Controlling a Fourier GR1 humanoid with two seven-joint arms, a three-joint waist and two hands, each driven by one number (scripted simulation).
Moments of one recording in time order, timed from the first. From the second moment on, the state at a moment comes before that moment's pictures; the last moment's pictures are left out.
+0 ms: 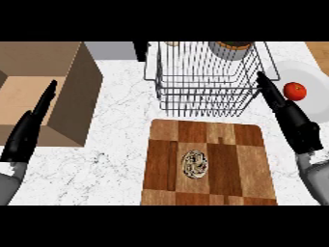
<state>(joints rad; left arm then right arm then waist) -0.20 0.61 -0.32 -1.40 0.07 0.31 -0.07 -0.27 -0.51 0.30 -1.48 -0.17 -0.14 -0.01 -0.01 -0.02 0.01</state>
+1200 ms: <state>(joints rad) 0.05 0.75 -0.15 -1.65 0.14 0.37 0.24 0.05 -0.27 0.30 -1.84 0.52 -0.82 -0.49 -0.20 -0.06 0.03</state>
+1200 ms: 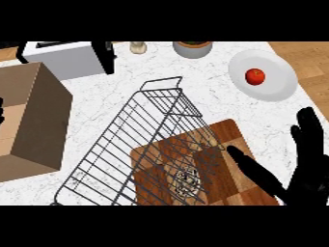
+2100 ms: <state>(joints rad) 0.12 0.73 -0.14 -1.78 0.13 0.39 0.30 0.83 -0.09 0.53 -1.79 1.10 -1.10 -0.55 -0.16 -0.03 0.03</state>
